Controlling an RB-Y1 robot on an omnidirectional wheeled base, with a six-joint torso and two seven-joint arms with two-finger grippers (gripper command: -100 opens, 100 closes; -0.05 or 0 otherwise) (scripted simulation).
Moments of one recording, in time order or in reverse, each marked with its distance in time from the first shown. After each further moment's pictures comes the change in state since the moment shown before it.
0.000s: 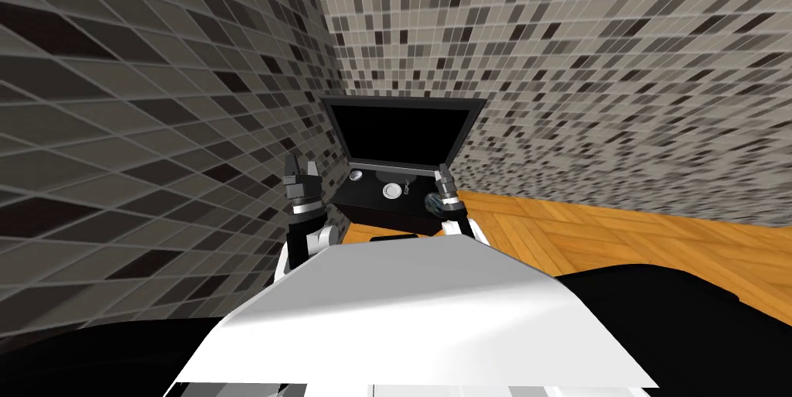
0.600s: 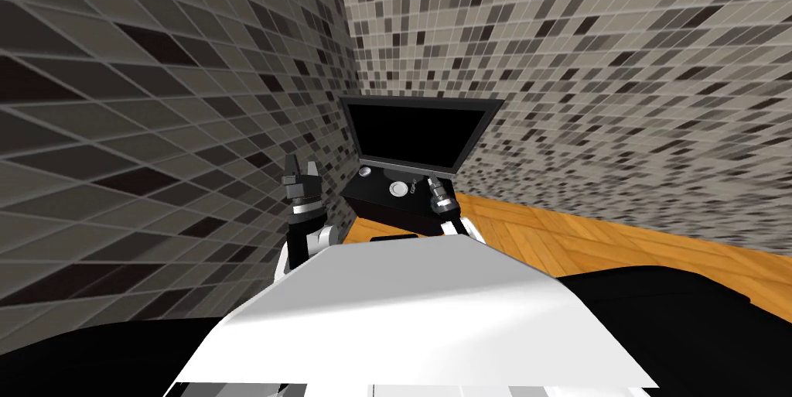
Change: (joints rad) left arm 0.000 0.000 0.000 0.000 0.000 0.000 0.000; right arm -0.064 -0.087 0.039 0.182 0.092 0.026 -0.026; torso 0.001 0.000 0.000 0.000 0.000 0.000
